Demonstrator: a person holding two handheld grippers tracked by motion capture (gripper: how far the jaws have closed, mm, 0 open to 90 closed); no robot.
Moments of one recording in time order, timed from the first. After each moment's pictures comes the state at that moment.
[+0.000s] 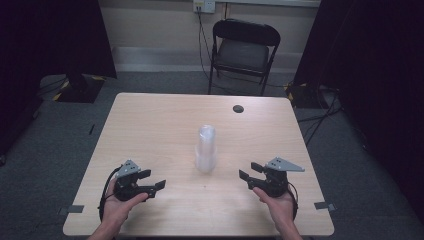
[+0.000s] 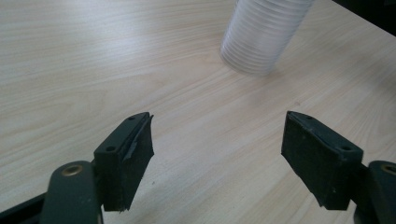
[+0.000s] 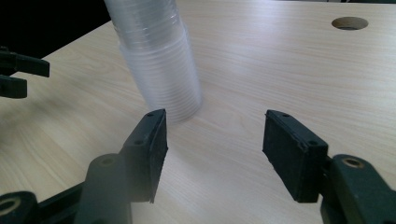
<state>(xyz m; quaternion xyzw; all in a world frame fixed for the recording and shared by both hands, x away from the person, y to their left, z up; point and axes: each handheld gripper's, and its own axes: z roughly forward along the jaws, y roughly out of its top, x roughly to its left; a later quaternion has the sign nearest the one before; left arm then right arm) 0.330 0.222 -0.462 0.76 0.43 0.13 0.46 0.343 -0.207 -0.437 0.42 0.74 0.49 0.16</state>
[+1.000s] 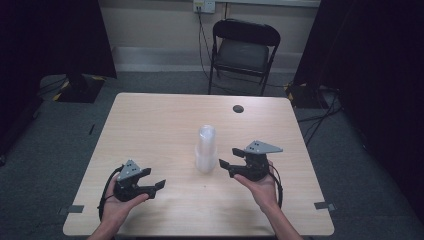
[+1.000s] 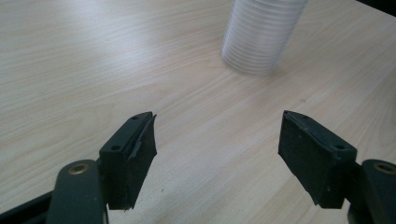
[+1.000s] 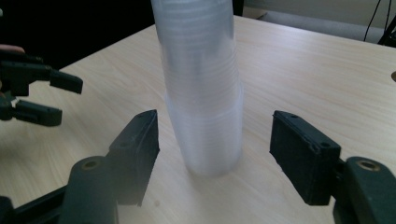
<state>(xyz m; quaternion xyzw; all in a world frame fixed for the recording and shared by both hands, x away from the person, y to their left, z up) 0.327 0.219 -0.459 0.78 0.40 0.16 0.46 0.374 -0.155 -0.404 0.36 0.77 0.50 0.15</state>
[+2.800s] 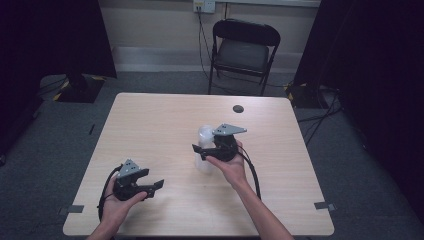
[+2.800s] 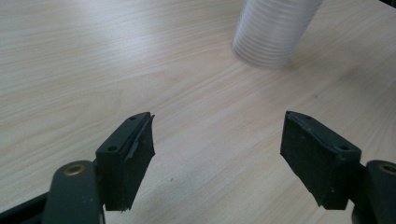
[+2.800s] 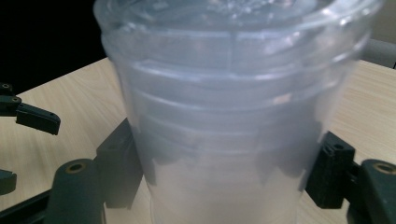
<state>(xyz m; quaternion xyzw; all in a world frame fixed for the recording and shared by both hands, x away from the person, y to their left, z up) 0.332 0.225 -0.463 0.77 0.43 0.15 0.44 0.440 -0.080 -0.418 0.31 0.79 0.51 0.15</state>
